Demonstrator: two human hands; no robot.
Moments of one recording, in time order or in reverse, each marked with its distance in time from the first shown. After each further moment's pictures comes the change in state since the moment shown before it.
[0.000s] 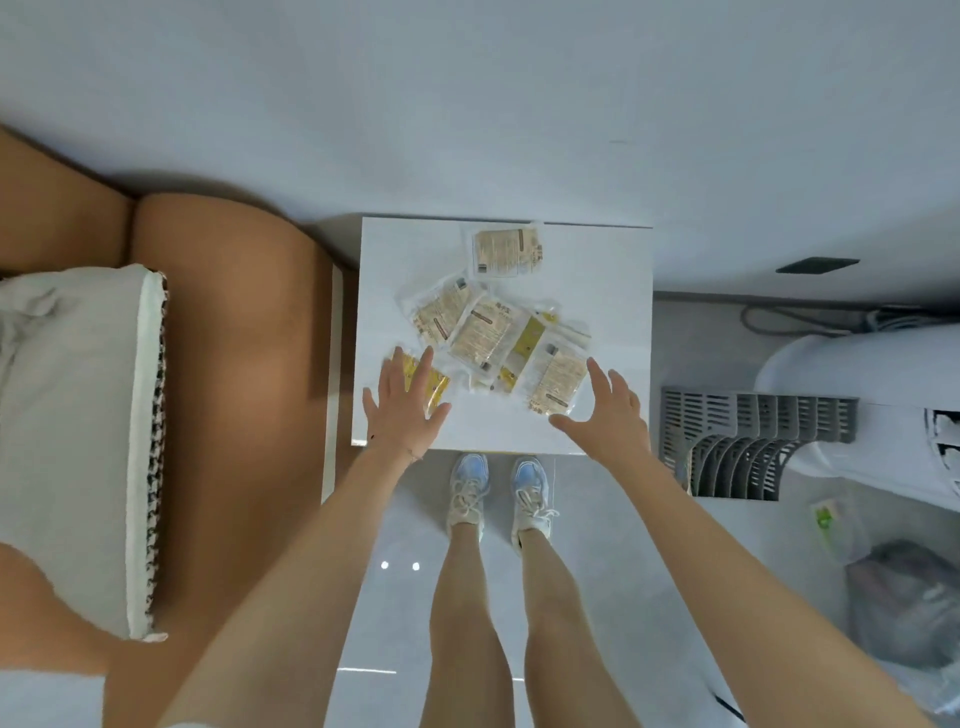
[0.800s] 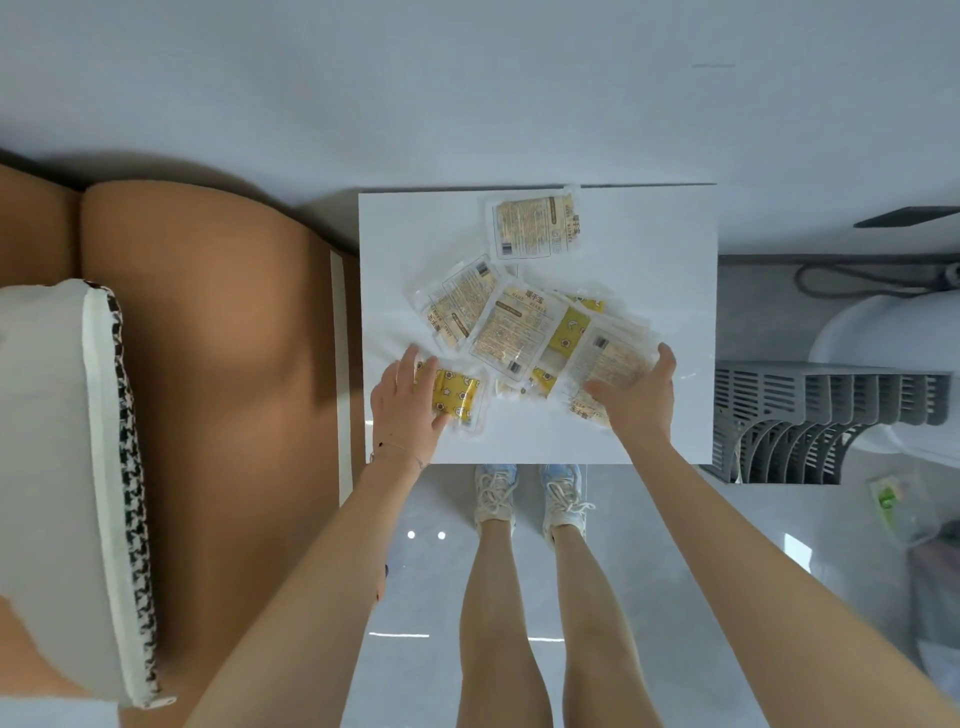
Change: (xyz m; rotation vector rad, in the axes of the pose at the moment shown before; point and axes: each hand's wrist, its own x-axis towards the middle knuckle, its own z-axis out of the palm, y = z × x) left_hand 0.051 -0.037 0.027 0.149 0.153 0.116; right_hand 0.063 -0.020 0.043 0.761 0.213 0.319
